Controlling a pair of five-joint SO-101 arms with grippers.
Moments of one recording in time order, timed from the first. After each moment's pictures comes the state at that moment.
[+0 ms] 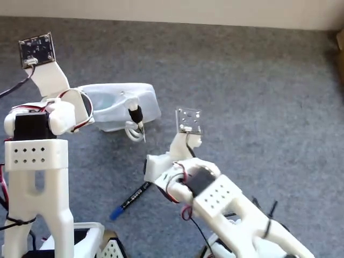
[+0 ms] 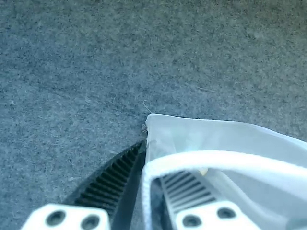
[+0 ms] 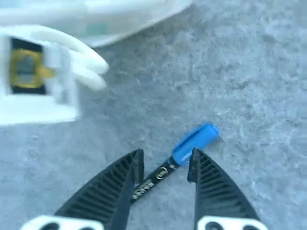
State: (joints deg) left arm -12.4 -19.6 18.4 73.5 18.9; right arm -47.3 -38.6 55.7 46.9 -41.4
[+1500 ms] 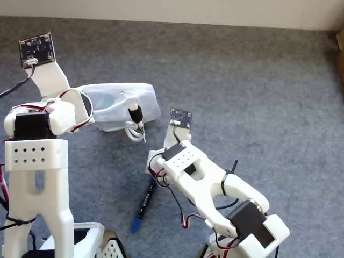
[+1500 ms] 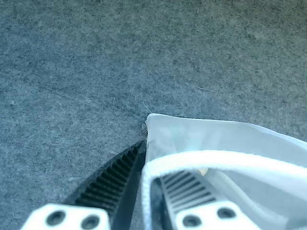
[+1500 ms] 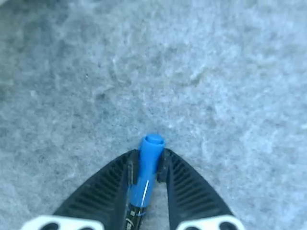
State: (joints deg) left arm -12.4 -19.6 18.4 73.5 18.9; right arm -43.4 -2.8 43.9 42.9 -44.5
